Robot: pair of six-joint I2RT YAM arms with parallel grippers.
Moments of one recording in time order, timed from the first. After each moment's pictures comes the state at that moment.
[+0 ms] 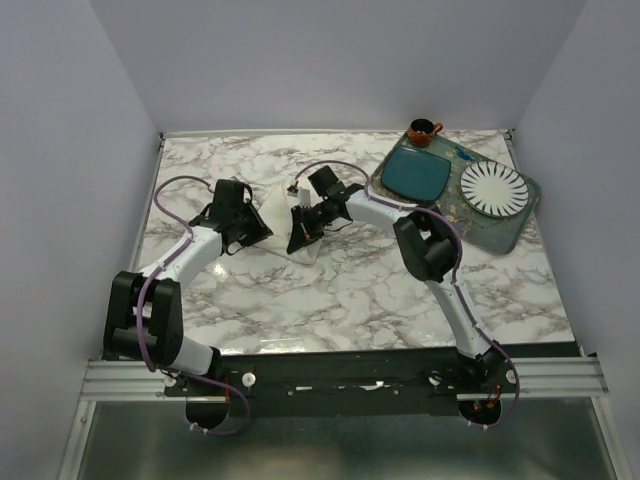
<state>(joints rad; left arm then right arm) -0.20 1.46 0.92 -0.29 0.13 -0.74 0.67 2.44 1.91 -0.45 -0.81 0.30</state>
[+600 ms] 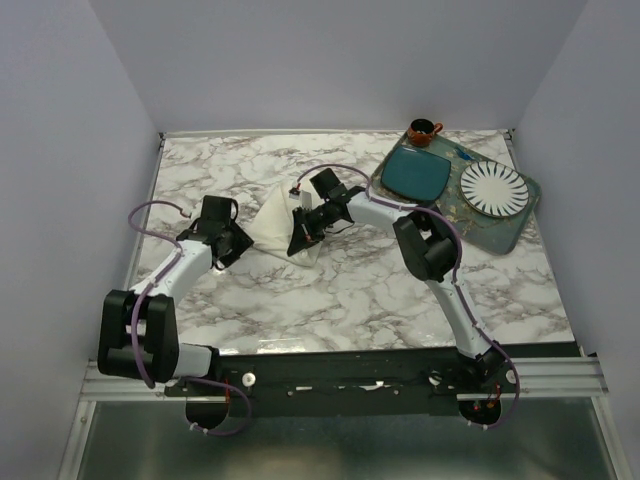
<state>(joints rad) -0.16 1.31 0.76 -0.39 -0.07 -0.89 0.67 2.44 1.86 -0.40 -0.87 0.36</state>
